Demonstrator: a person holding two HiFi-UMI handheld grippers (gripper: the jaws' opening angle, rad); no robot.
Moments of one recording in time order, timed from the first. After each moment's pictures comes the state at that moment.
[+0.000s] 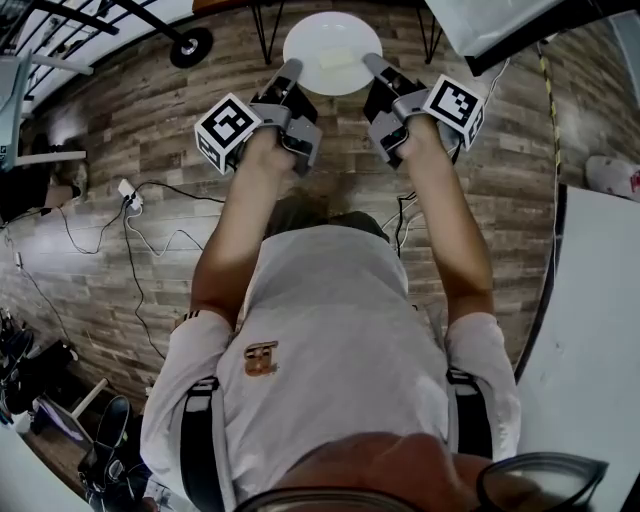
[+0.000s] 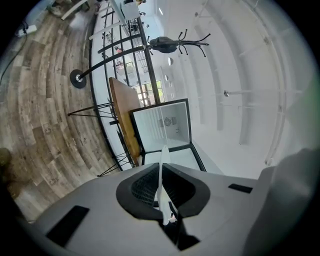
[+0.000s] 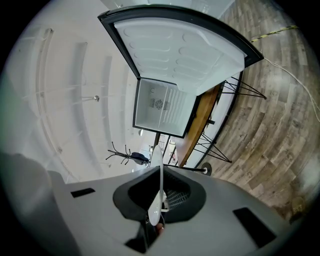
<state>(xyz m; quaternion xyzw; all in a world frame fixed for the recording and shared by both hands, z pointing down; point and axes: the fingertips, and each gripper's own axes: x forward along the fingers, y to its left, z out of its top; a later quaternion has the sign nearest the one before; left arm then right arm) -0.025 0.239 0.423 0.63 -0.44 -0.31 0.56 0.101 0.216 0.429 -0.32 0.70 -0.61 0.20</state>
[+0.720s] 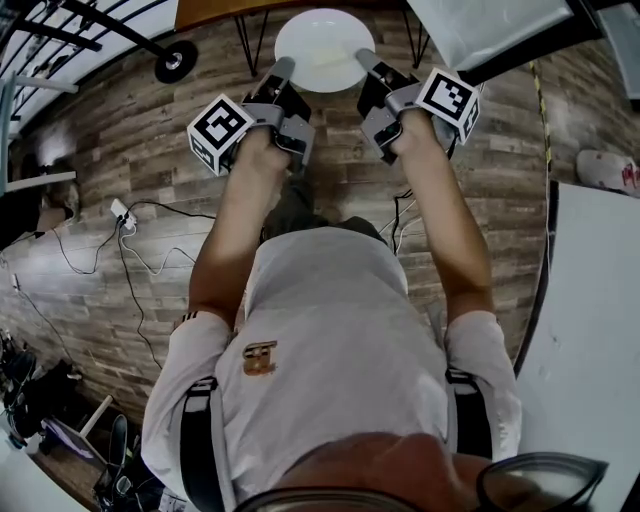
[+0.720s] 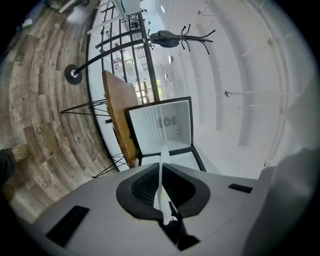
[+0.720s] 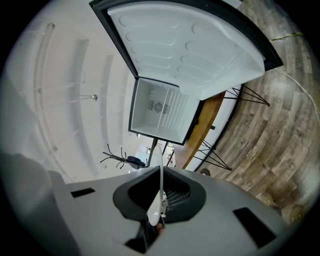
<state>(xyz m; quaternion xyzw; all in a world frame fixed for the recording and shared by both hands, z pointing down) -0.021 0.239 0.423 0.64 -0.42 -0.32 0.56 0.106 0.219 0.426 -0.34 0.71 -0.58 0.21</state>
